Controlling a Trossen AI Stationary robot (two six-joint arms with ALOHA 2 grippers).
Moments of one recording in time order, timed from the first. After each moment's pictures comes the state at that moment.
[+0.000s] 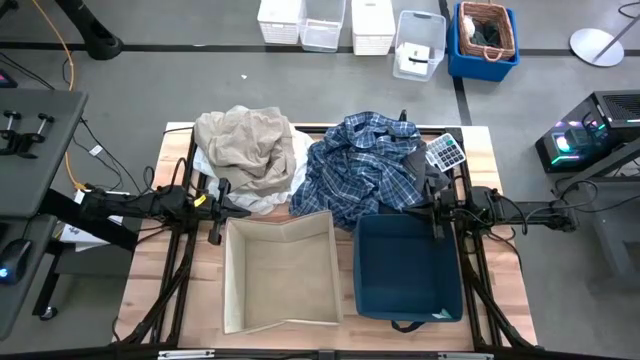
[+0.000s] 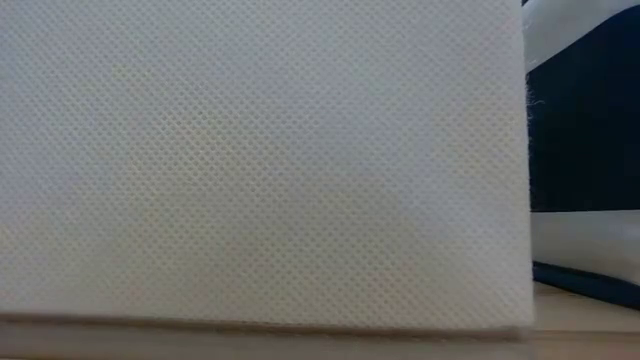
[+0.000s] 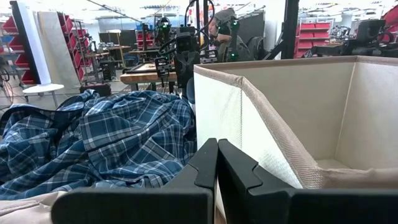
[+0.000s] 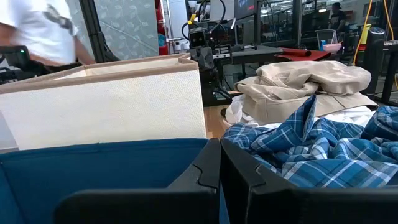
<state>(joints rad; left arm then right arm) -0.10 0.00 0.01 0.01 -0.05 0.06 0.01 0.01 0.01 0.02 0.00 0.10</state>
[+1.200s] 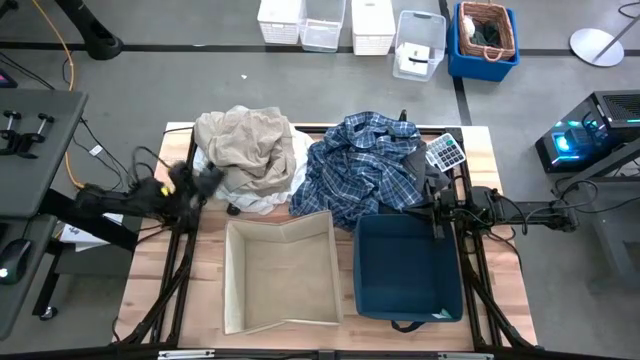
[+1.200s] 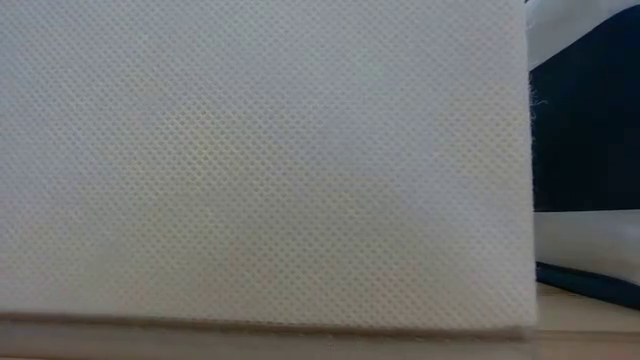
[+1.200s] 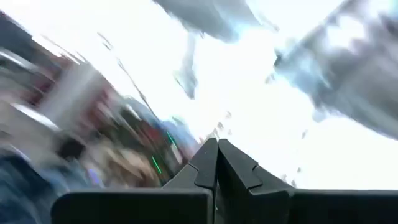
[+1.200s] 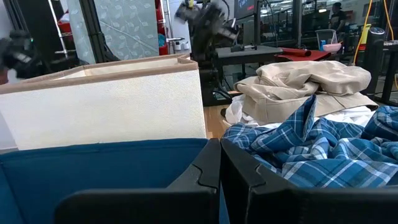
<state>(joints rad) -0.09 0.14 0.05 0.69 -0.40 -0.43 0.01 0.01 0.01 0.02 0.00 0.10</state>
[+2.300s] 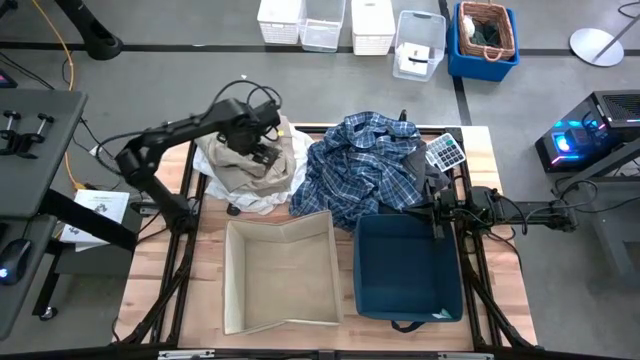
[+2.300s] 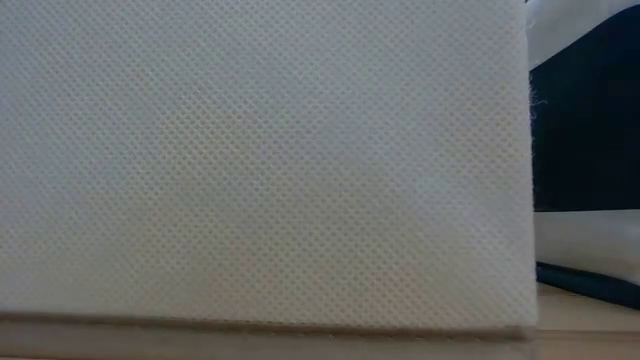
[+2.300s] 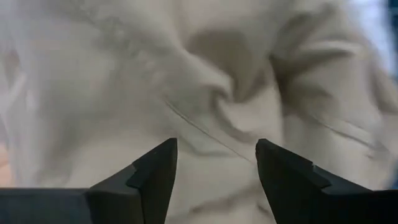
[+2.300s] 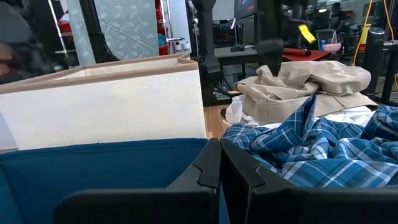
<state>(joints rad) 0.62 1.62 1.37 -1.27 -0.17 -0.47 0.01 0.01 0.01 0.02 0.00 0.10</state>
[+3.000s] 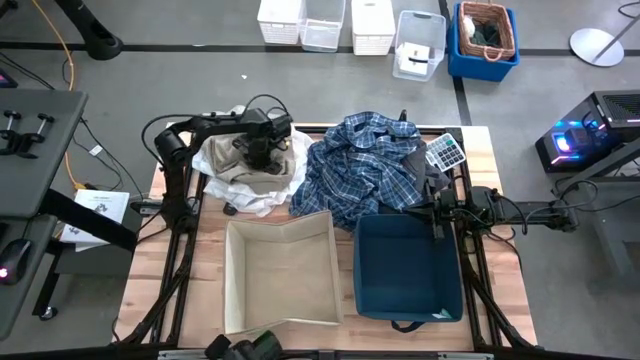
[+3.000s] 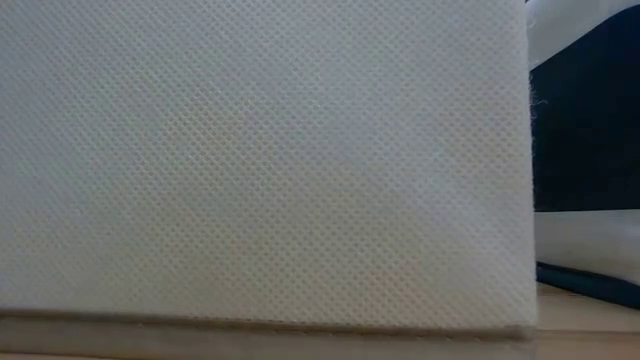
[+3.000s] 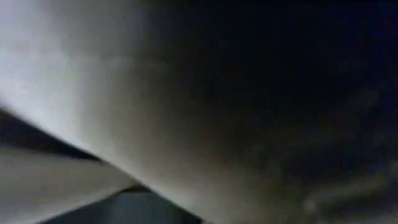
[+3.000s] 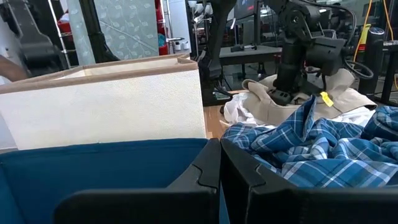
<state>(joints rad) 0.71 1.97 1.28 -1.09 -0.13 -0.18 0.01 0.01 0.01 0.02 0.00 0.10</state>
